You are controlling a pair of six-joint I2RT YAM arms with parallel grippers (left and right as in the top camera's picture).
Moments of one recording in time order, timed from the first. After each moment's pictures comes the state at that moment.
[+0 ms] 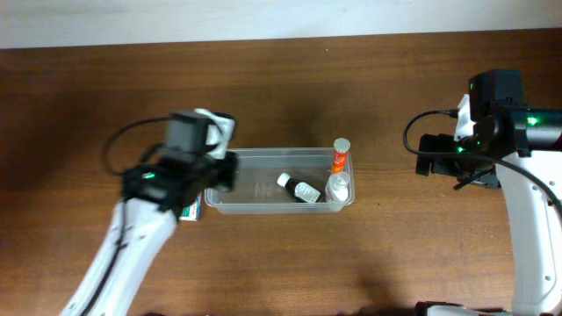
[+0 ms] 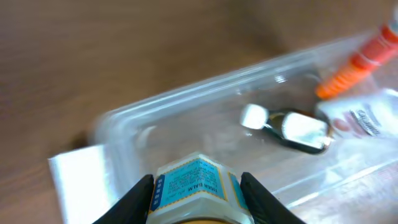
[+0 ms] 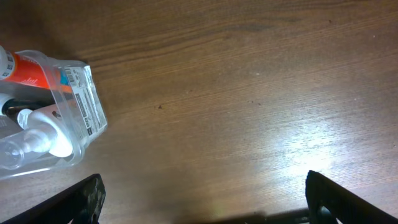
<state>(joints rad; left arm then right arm) -0.36 1.36 1.15 -0.77 0.08 -0.06 -0.10 1.45 1.54 -1.46 0.00 0.16</state>
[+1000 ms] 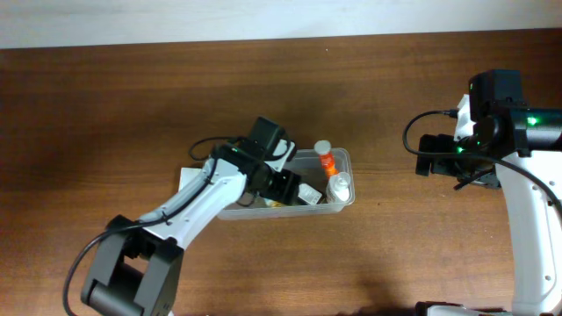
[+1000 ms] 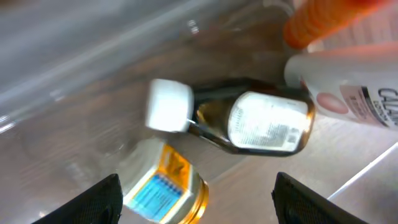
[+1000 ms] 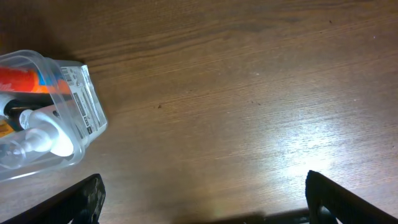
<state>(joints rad) -0.53 1.77 1.19 -0.68 0.25 -0.16 -0.10 1.45 1.54 -1.46 0.00 0.15</state>
